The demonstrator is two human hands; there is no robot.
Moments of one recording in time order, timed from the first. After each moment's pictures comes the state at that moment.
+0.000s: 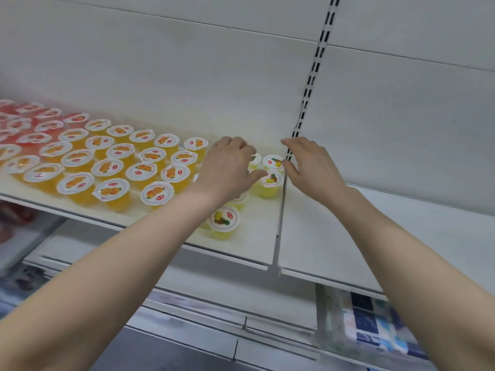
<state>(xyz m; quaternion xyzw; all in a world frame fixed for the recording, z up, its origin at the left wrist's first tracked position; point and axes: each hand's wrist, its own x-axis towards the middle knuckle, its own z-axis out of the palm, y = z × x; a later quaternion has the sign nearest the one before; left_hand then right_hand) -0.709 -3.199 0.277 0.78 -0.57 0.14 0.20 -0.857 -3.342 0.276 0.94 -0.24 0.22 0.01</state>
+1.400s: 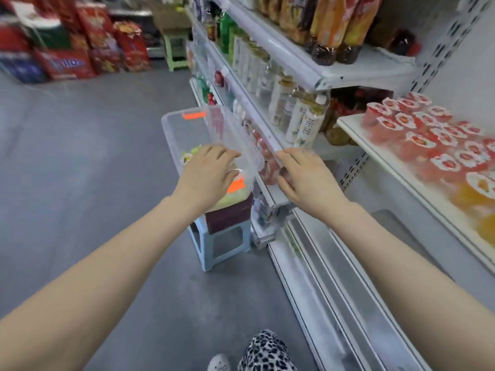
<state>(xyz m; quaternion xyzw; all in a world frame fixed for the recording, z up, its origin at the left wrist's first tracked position) -0.380 -2.496 0.185 0.96 -0.16 0.20 0.12 -0.372 -2.731 0.210 0.94 0.29 0.15 -0.05</state>
